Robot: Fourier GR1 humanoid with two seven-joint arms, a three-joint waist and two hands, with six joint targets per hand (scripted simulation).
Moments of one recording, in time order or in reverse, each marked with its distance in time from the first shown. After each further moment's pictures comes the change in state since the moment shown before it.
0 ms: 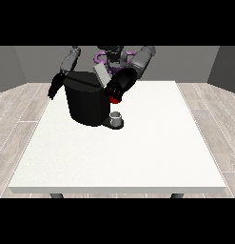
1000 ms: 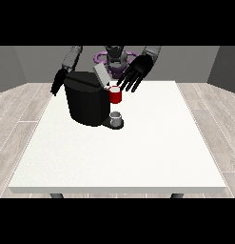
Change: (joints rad) left arm 0.089 -0.070 -0.004 0.021 -0.014 -0.007 0.034; right arm 0.088 0.003 -0.030 0.070 -0.016 -0.004 -0.001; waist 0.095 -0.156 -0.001
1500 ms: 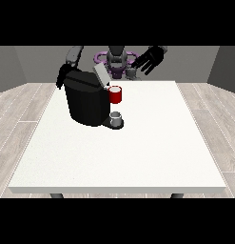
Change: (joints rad) left arm 0.242 -0.243 0.151 -0.027 0.243 -0.008 -0.042; right arm 0.187 -0.008 -0.041 0.073 -0.033 0.017 -0.056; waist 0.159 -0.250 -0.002
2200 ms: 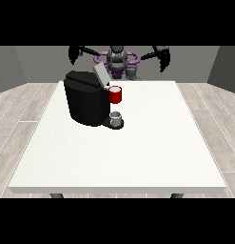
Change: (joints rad) left arm 0.402 -0.179 0.149 0.021 0.240 -0.057 -0.044; right arm 0.065 0.010 0.053 -0.130 -0.052 0.111 0.042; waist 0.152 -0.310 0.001
